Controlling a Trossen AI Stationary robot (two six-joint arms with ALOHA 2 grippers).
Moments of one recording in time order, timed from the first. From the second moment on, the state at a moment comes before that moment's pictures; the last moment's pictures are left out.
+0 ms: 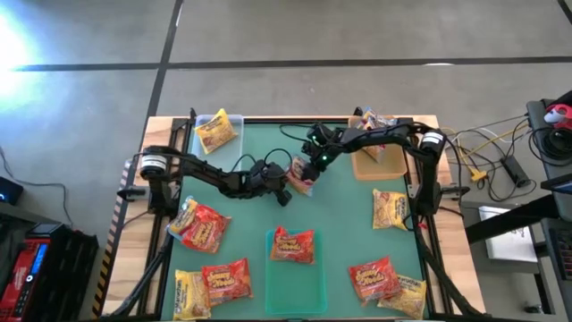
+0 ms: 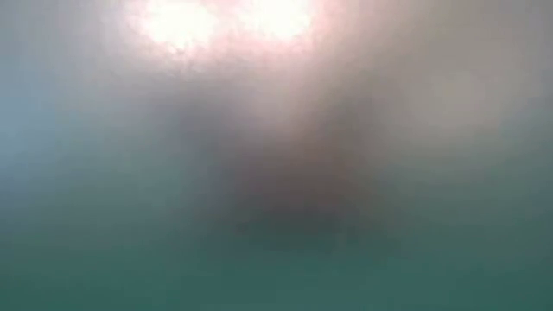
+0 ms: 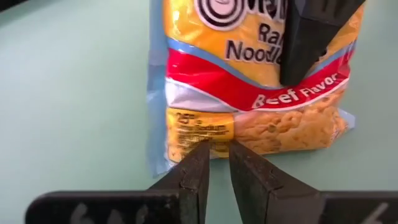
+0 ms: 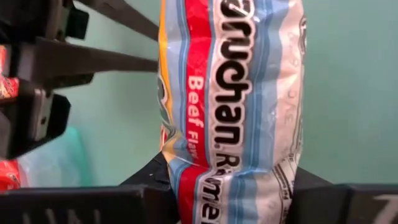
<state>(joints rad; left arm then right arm) 0.09 1.88 0.82 0.37 -0.42 -0.40 -0.49 1.92 1.13 -0.25 -0.63 0.29</state>
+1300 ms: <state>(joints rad) 0.09 1.80 0.75 0.27 -0.44 -0.45 -0.54 1.31 1.20 -1.24 -0.03 -0.05</state>
